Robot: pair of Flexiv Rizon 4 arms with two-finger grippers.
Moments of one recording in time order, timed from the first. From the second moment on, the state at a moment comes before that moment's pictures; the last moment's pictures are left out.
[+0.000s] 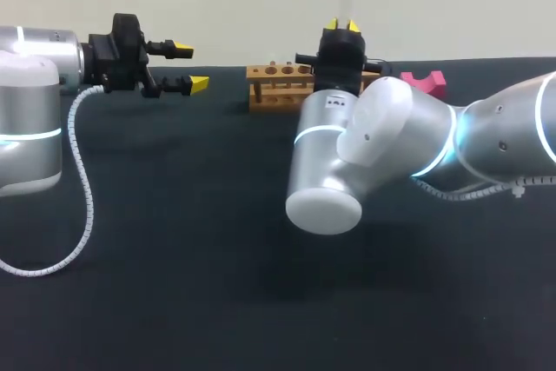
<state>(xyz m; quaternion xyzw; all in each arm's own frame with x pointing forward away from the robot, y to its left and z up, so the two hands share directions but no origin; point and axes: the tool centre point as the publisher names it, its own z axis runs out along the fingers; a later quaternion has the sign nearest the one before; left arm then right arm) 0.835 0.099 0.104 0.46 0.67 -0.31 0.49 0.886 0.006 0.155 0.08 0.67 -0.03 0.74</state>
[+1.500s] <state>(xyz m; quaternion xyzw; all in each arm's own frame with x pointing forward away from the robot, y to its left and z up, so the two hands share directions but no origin) 0.835 0.099 0.104 0.46 0.67 -0.31 0.49 0.890 0.009 0.106 0.08 0.70 -0.02 0.71</state>
